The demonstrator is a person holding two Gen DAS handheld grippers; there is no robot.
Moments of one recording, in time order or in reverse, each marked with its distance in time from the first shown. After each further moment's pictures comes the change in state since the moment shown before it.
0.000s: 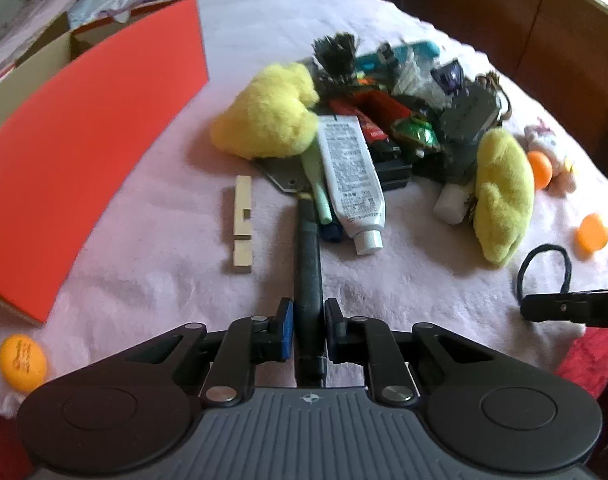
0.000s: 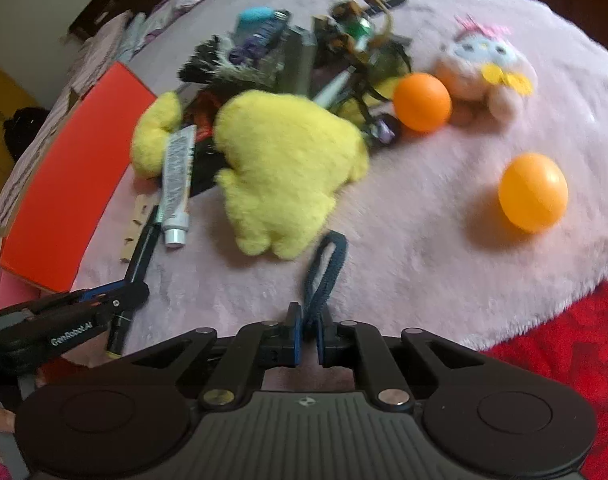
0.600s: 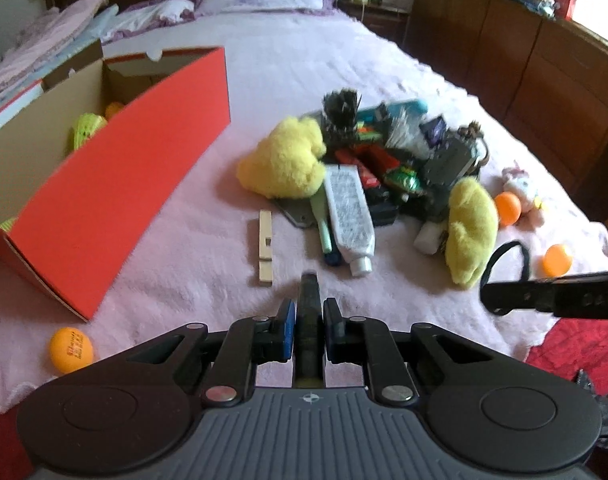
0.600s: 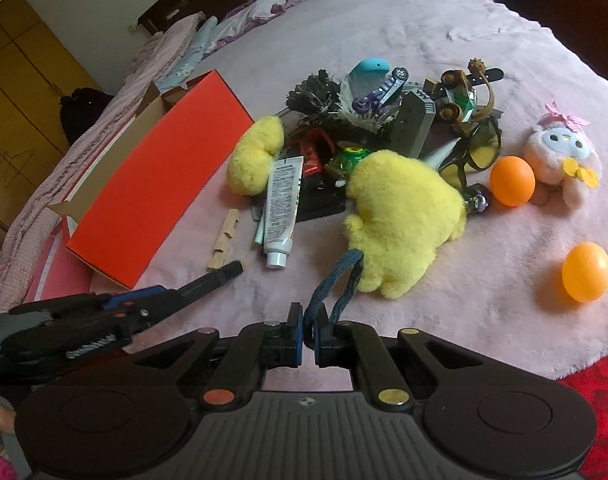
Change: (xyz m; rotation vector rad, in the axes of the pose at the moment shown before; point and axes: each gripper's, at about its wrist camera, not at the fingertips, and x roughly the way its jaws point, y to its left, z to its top) left arm -0.063 0.007 0.002 -0.030 -0.096 -0.007; right arm -0.031 0.046 0.013 -0.136 -0.051 0.116
